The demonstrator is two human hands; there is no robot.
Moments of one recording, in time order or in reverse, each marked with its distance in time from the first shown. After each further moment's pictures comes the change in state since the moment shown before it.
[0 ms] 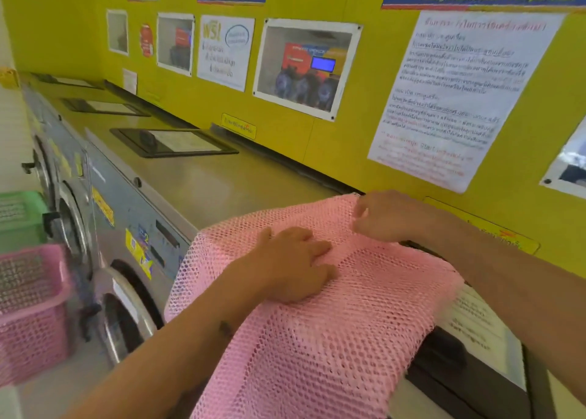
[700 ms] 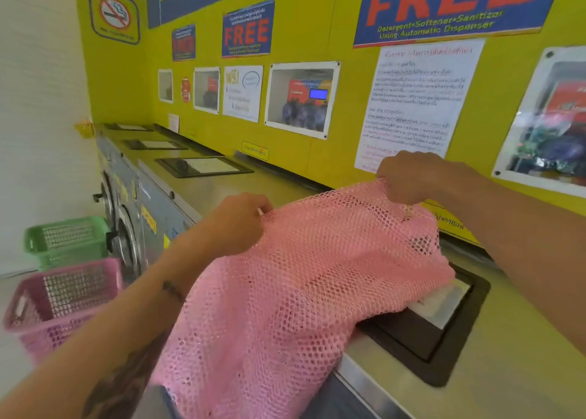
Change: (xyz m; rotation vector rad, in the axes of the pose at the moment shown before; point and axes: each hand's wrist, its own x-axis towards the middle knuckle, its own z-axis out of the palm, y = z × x) left_hand -0.081 0.038 -0.049 -0.213 0.475 -0.280; right_hand -0.072 0.061 -0.071 -0.362 0.192 -0.133
